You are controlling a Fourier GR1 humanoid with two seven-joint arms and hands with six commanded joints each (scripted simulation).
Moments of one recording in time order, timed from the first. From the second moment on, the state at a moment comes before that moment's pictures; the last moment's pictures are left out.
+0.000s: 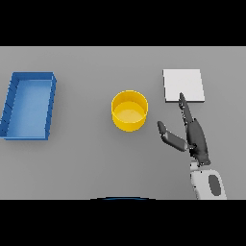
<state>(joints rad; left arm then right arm) -1.47 0.60 -0.11 -0.13 -0.69 -0.15 0.03 0.03 -0.05 0.14 -1.65 0.23 -0.03 -0.12</state>
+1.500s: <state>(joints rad) -0.53 0.59 -0.01 -1.07 -0.17 -0.17 0.51 0.03 -0.07 0.14 -1.65 0.23 -0.02 -0.14</state>
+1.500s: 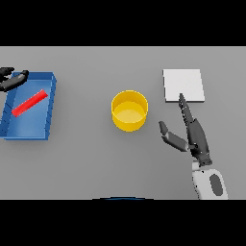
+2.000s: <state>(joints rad) -0.53 0.55 -0.01 -1.10 -0.16 -0.10 0.41 -0.06 -0.18 0.19 -1.63 0.34 0.06 -0.10</state>
